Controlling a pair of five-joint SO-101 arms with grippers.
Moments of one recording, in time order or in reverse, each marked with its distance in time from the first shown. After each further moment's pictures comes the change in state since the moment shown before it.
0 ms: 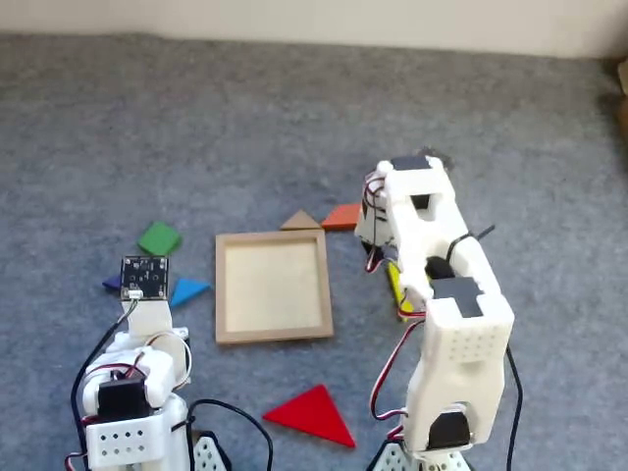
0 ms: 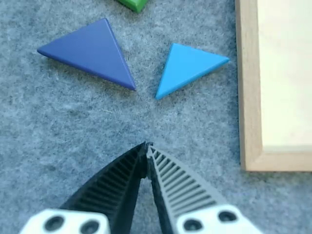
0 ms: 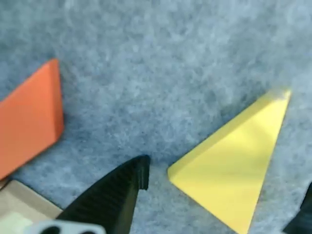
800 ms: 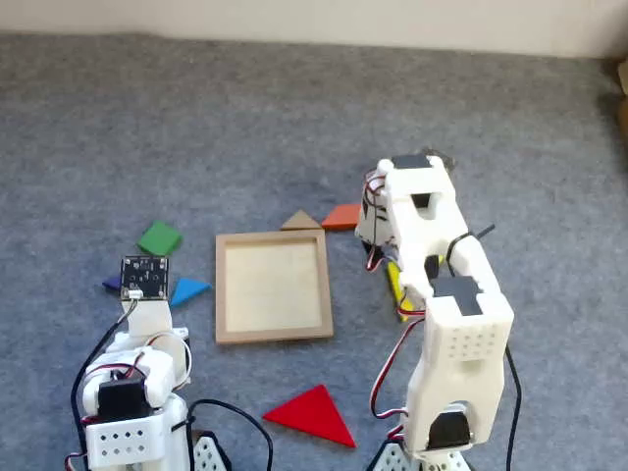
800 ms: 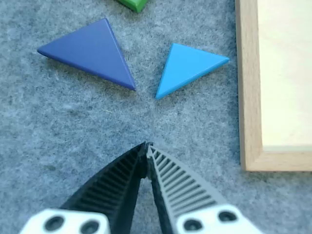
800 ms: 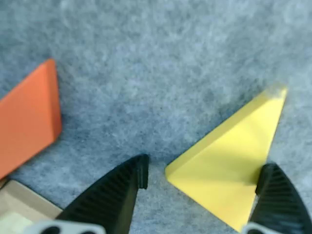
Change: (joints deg) left arm 0.0 0.0 0.0 0.0 0.0; right arm 0.2 0.4 -1.0 1.3 0.0
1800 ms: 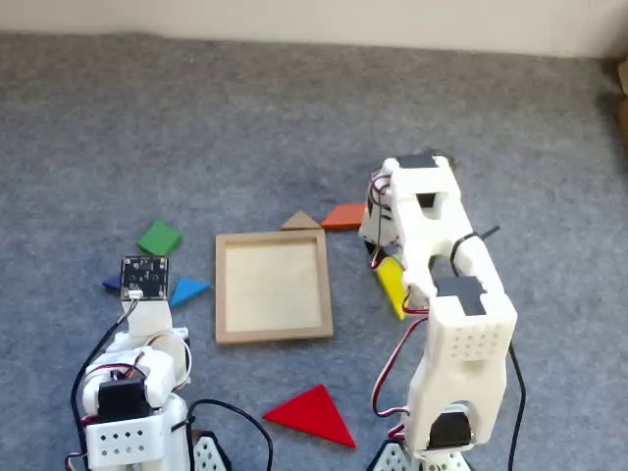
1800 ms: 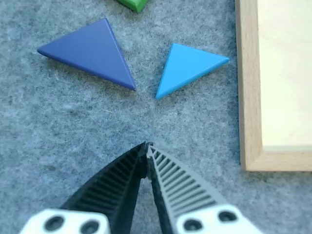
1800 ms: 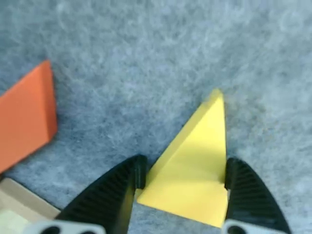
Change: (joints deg) left arm 0.0 0.0 0.0 0.0 0.0; right arm 1.5 0.0 0.0 0.2 2.7
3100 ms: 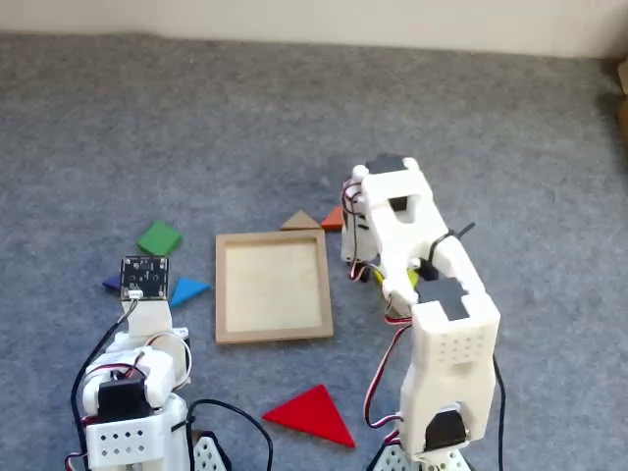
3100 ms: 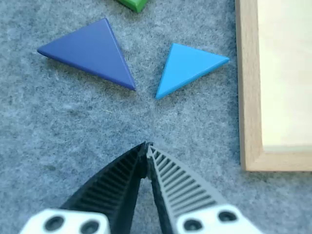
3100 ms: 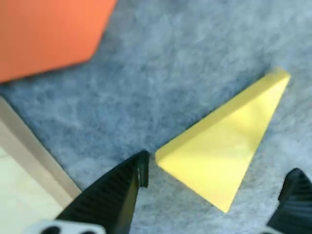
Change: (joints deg) left arm 0.0 0.0 0.0 0.0 0.0; right arm -7.9 -3.2 0.9 5.3 13.9
